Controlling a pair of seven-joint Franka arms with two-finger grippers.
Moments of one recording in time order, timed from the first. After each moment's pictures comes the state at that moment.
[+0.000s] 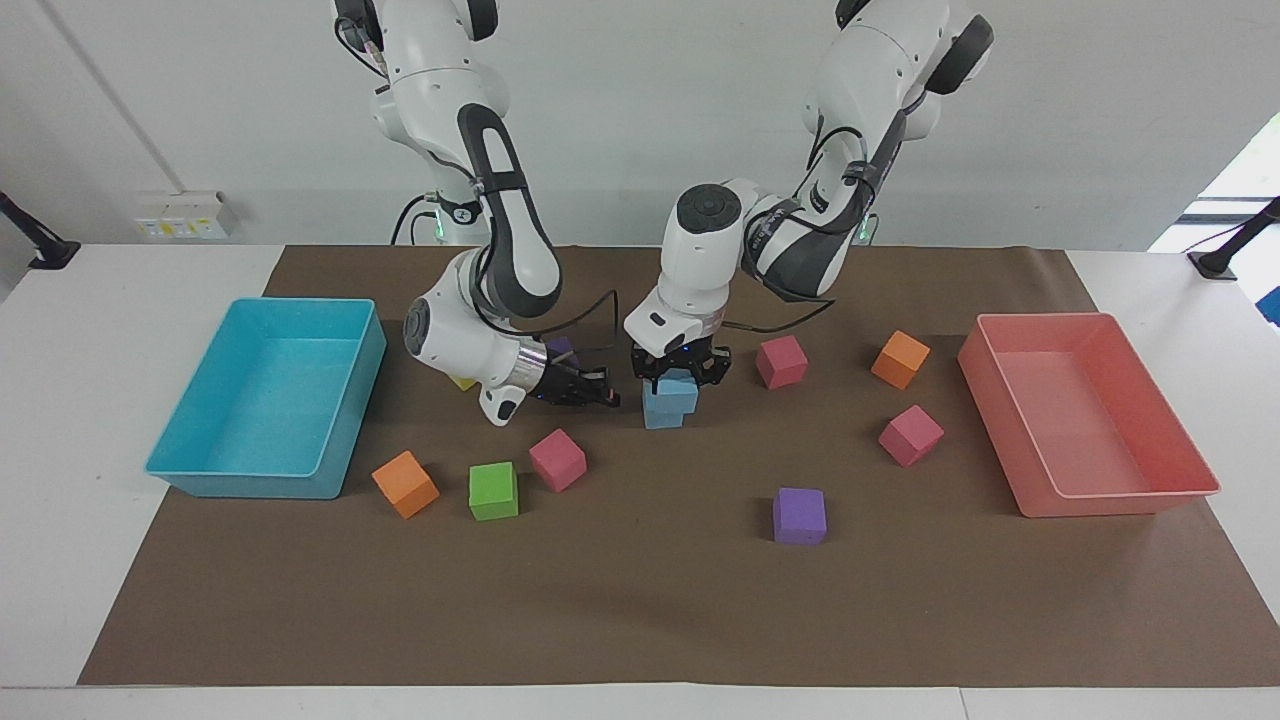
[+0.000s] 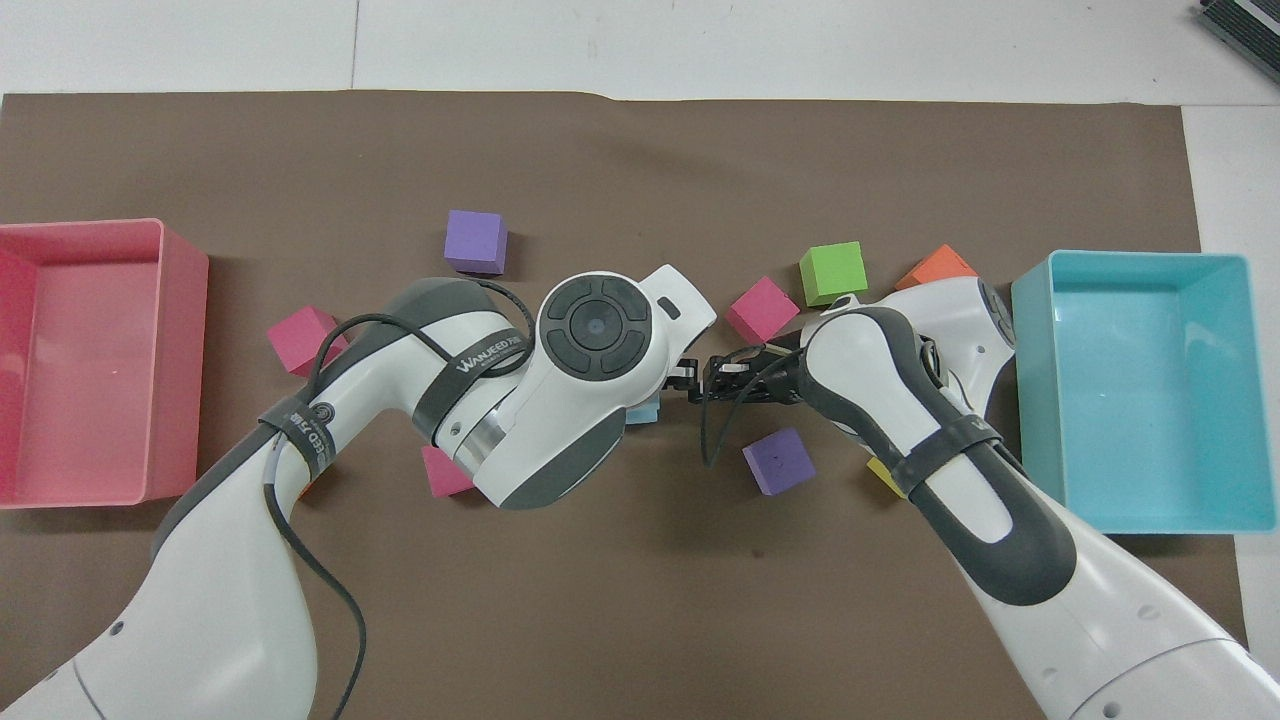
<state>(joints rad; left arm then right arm) -0.15 0.45 -0.64 -1.66 0.27 2.10 -0.74 0.36 0.37 -0.07 -1.99 1.02 2.17 -0.30</state>
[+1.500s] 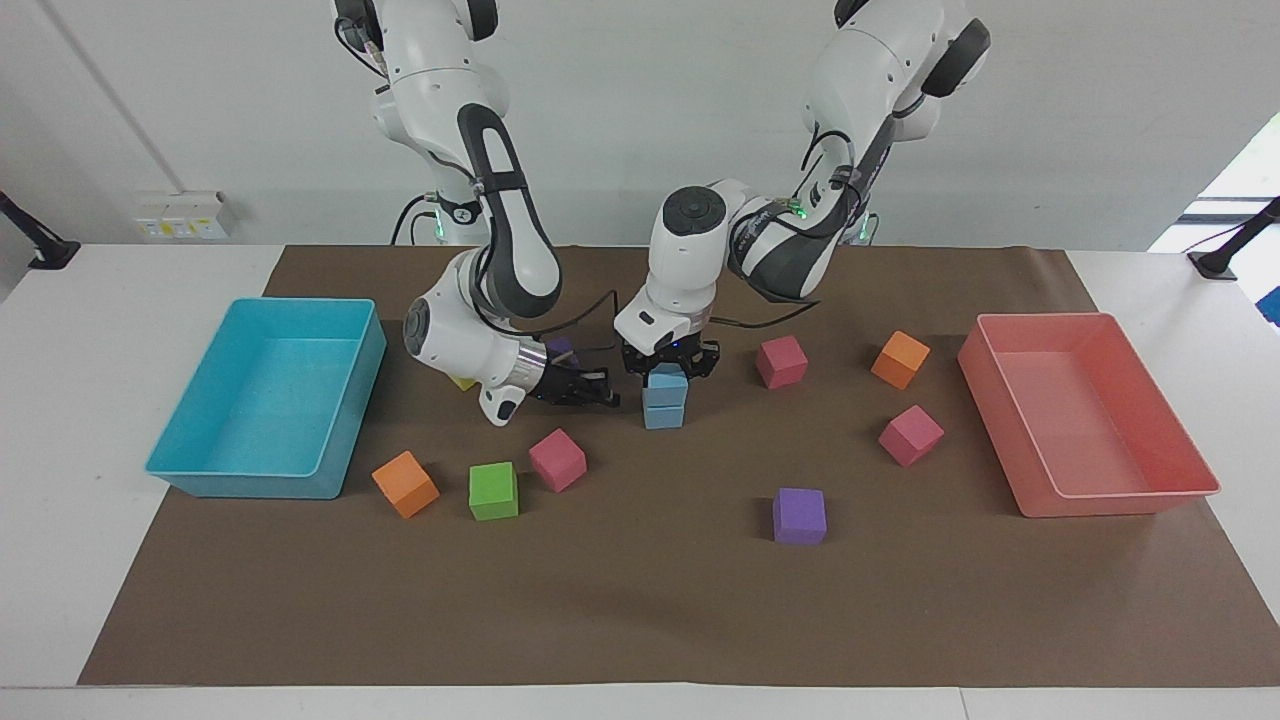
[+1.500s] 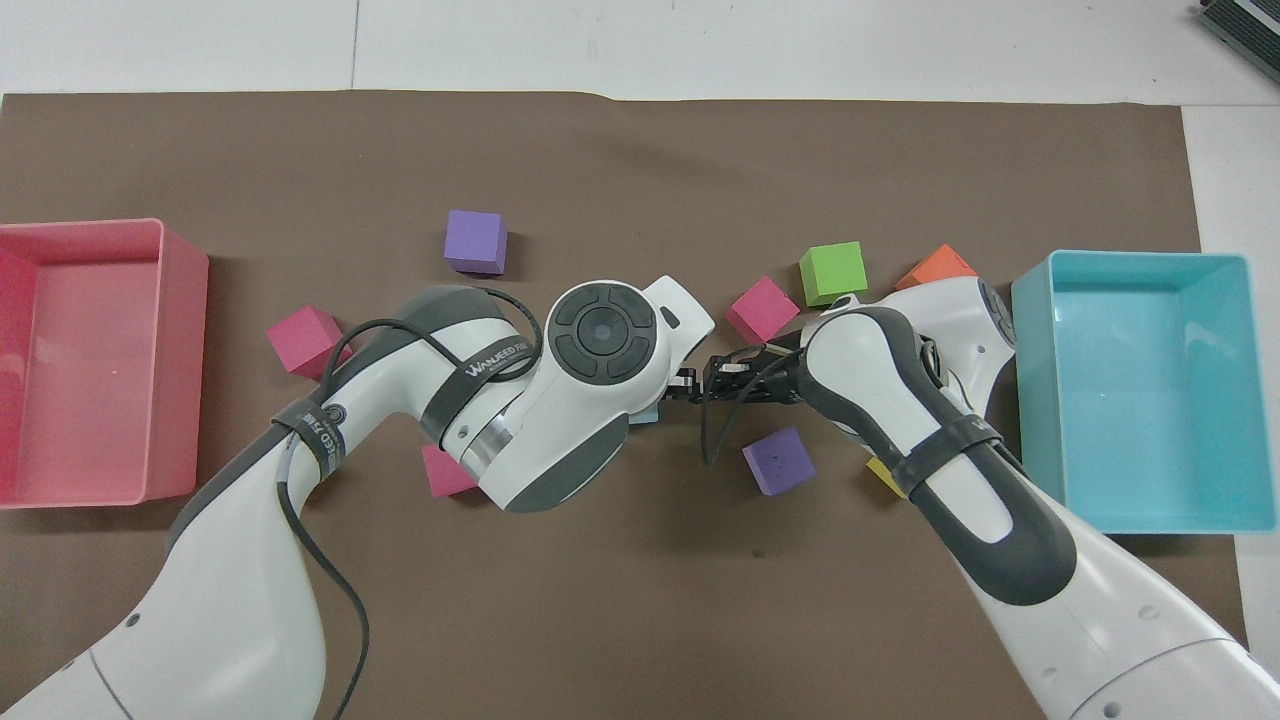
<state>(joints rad) -0.15 0.46 -0.64 -1.68 0.27 2.10 -0.77 0.36 0.37 -0.07 -1.99 1.02 2.17 -0.30</state>
